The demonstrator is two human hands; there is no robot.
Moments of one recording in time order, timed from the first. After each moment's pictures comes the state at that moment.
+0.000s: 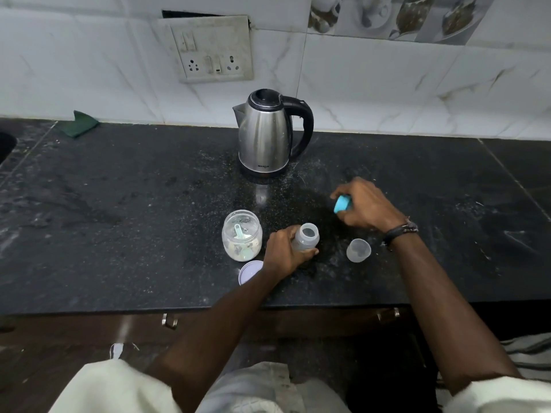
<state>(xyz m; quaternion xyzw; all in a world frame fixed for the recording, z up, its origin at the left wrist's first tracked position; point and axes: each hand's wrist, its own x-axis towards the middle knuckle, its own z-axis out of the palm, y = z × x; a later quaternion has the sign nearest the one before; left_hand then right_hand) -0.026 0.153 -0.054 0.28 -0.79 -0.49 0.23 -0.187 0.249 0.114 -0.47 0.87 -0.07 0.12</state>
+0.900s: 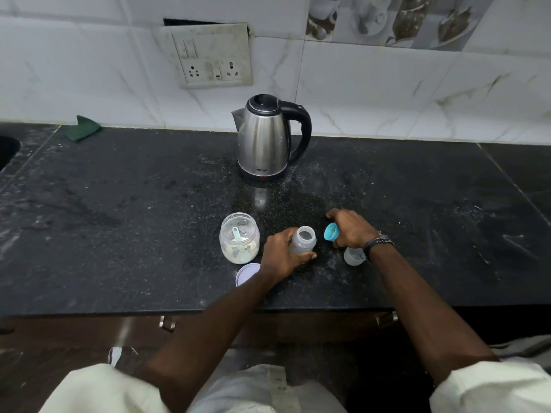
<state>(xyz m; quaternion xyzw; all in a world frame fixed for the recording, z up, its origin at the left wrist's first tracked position) -0.022 0.156 -0.045 0.30 -0.79 -0.50 0.20 -0.202 0.248 0.041 -0.43 0.88 0.00 0.21</state>
